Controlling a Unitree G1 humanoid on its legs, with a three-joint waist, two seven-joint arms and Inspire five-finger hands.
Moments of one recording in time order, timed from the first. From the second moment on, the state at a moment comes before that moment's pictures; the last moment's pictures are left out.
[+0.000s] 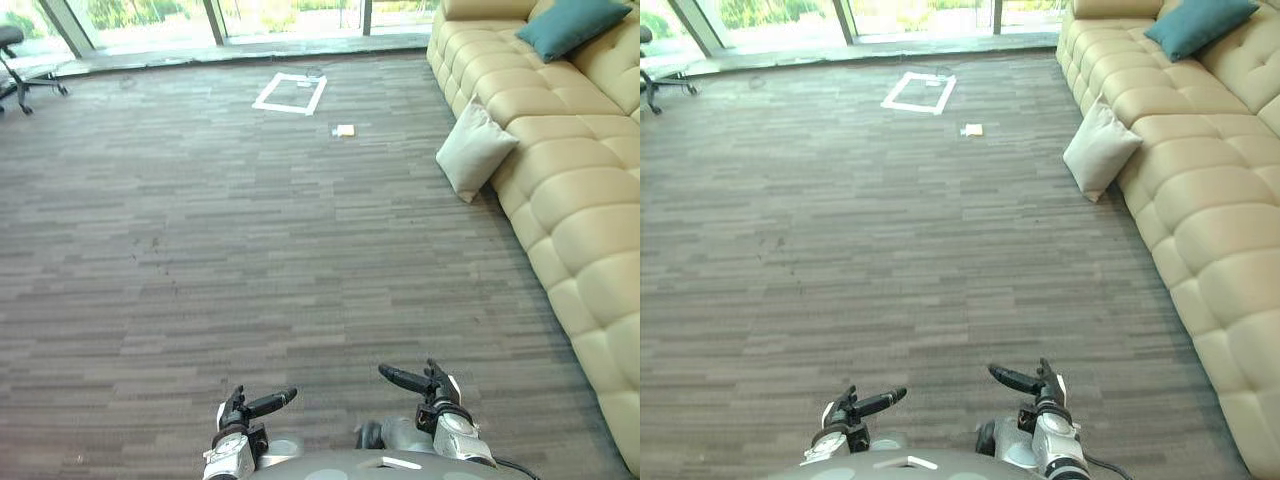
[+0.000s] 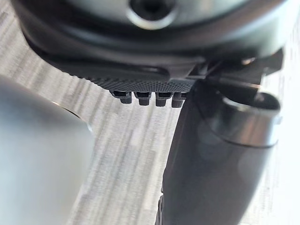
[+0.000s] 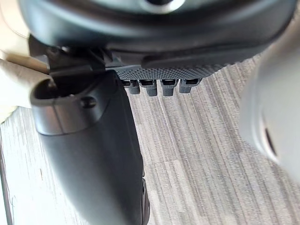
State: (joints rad) left arm 0.06 -0.03 0.33 0.93 -0.03 -0.05 0.12; right arm 0.02 0.04 -0.17 0.92 0.04 0.01 -0.12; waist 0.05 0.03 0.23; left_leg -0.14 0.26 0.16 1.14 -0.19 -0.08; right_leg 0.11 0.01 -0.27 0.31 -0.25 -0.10
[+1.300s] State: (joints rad) left arm 0.07 -0.01 0.30 0.90 -0.03 -0.06 0.12; right arm 0.03 0.05 -0.15 0.91 0.04 0.02 -0.12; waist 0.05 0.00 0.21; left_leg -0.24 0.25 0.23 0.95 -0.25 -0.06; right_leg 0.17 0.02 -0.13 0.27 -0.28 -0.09
